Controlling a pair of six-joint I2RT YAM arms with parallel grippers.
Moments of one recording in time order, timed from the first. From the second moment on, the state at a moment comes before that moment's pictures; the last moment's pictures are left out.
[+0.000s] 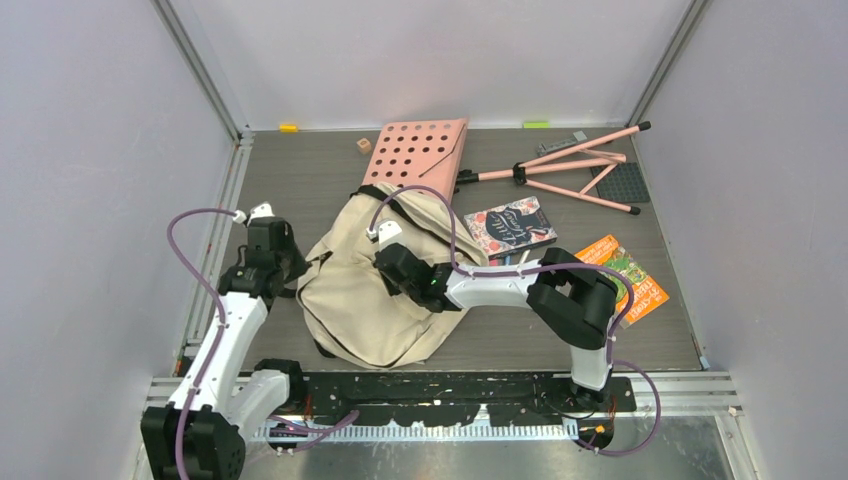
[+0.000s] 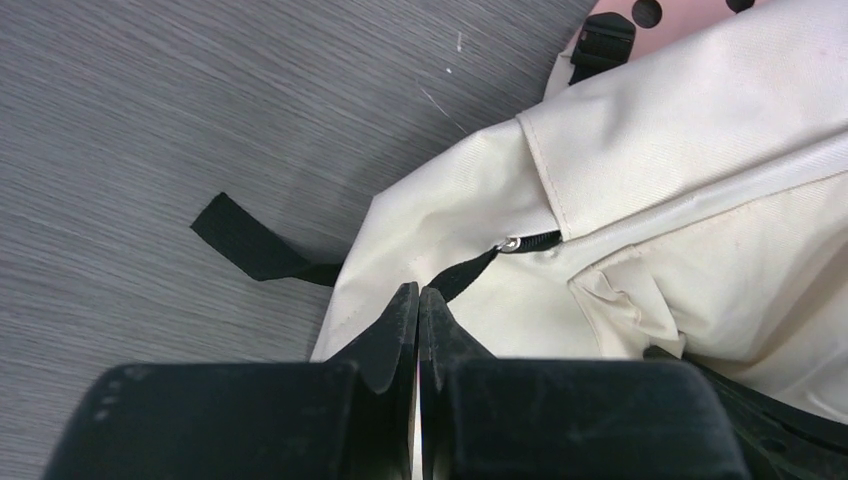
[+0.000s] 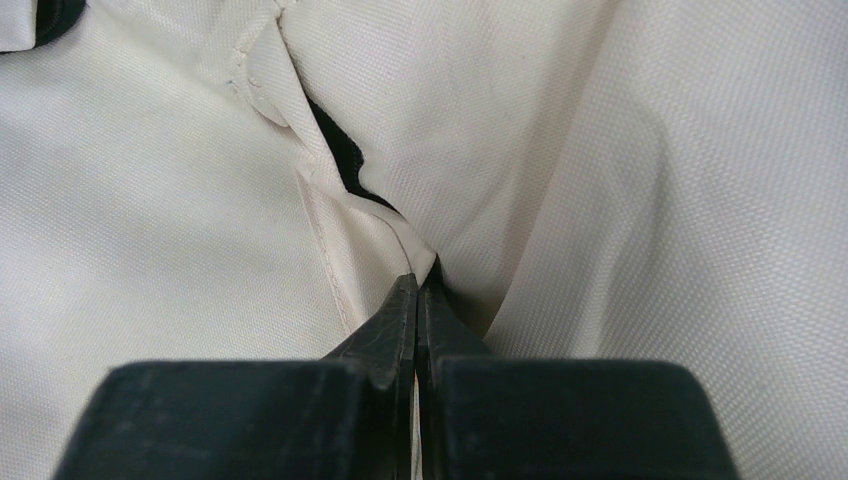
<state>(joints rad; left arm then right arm) -0.07 0.92 0.71 -0.57 -0.16 -0.51 1.09 1.89 1.15 0.09 0.38 0.34</state>
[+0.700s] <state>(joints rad) -0.06 0.85 0.67 -0.66 -0.07 -0.60 1.08 1.79 1.26 -0.10 0.33 0.20</state>
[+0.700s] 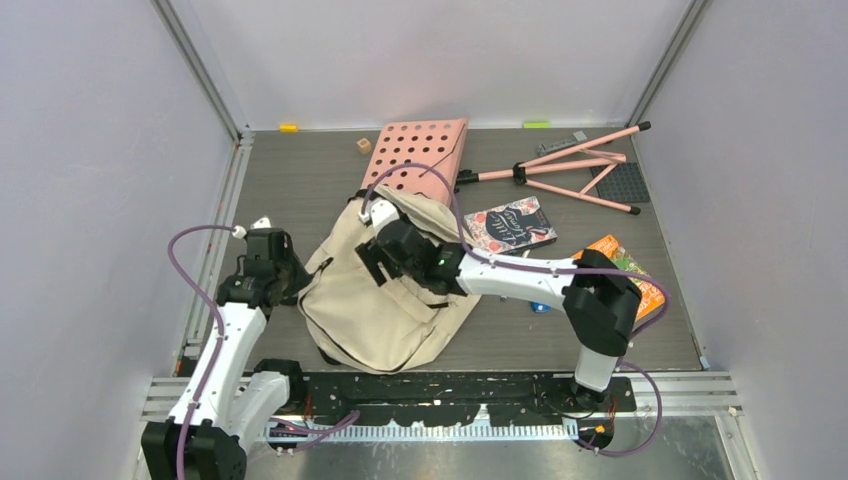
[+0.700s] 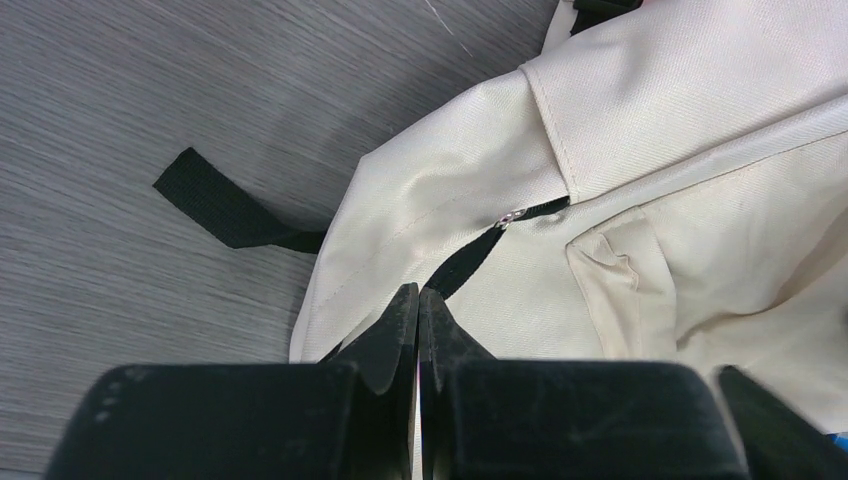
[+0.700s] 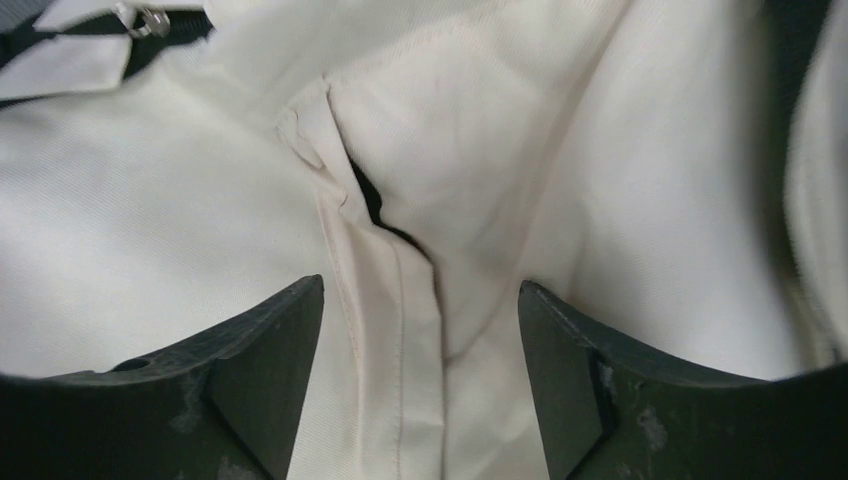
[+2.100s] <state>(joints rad) -0.06 0.82 0.66 -0.67 -0.07 -0.60 0.76 2.09 1.75 -0.28 0.25 -0.01</state>
